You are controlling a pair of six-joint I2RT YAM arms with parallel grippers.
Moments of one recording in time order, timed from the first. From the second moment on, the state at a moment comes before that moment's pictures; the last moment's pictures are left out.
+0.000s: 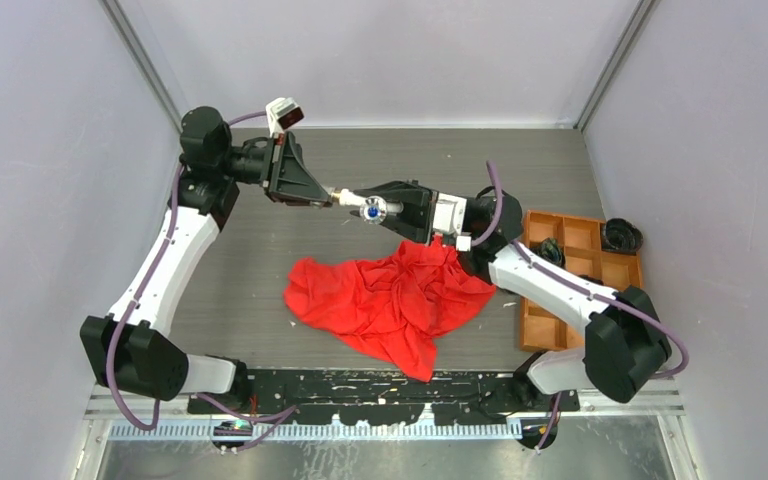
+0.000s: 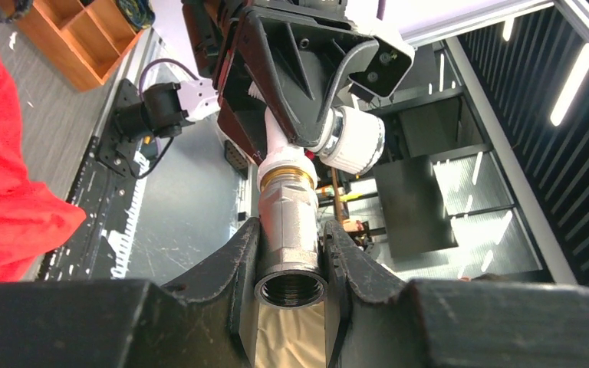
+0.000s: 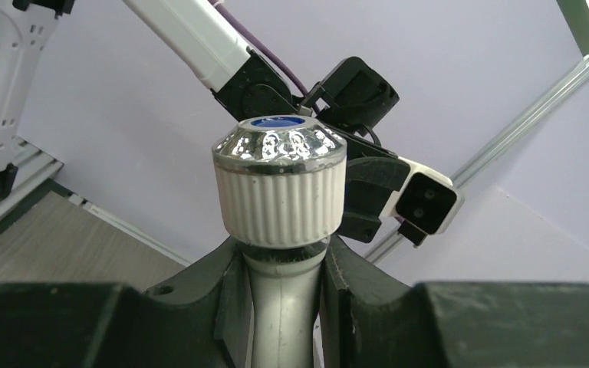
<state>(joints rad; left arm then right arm) -0.22 1.35 1.32 0.06 1.51 -1.23 0.67 1.34 0.91 1.16 -0.97 -0.24</state>
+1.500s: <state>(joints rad) -0.24 1.23 1.08 0.46 0.97 -0.74 0.51 1.83 1.57 0.94 -0.91 1.40</state>
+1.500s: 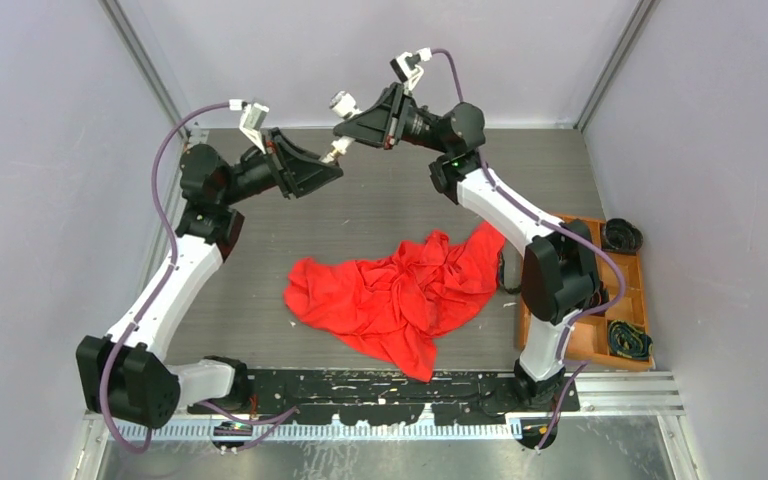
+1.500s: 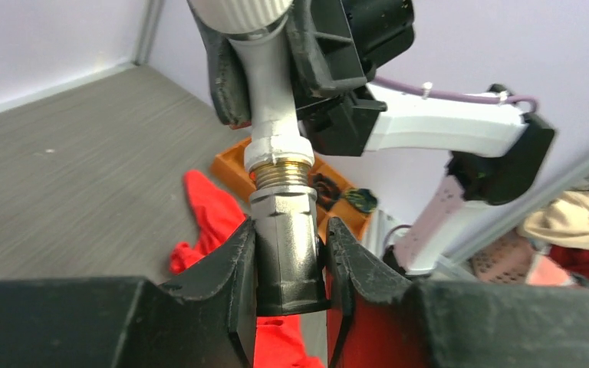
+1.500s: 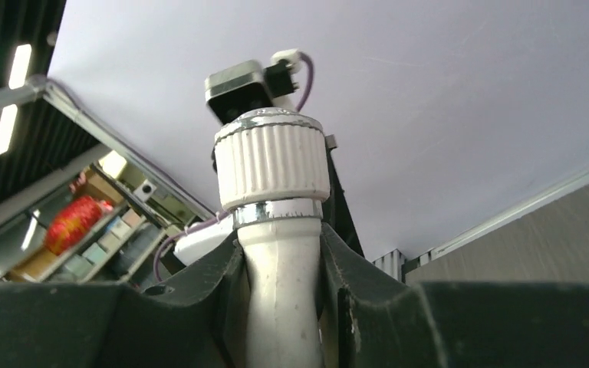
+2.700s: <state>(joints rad) -0.45 1.10 0.94 0.04 0.33 0.16 0.57 1.79 1.38 0.48 -0.61 1.50</state>
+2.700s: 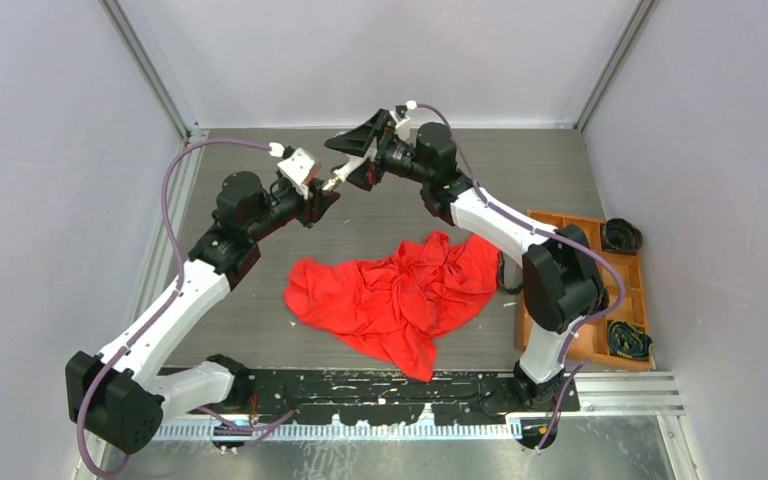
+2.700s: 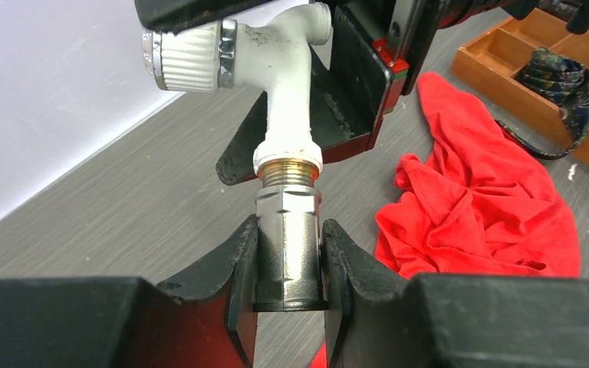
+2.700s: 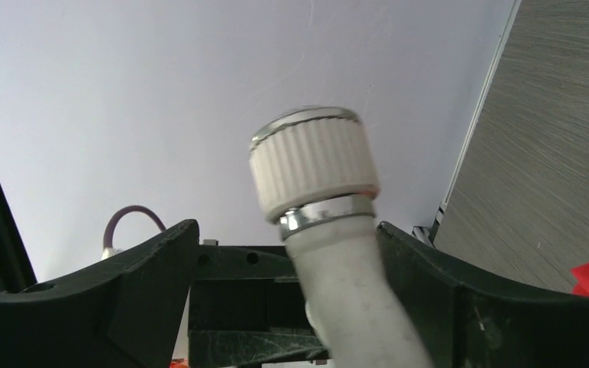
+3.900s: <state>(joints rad) -0.06 1.22 1.13 0.20 1.15 -0.86 0.47 1.28 1.14 0.42 -1.06 0.16</state>
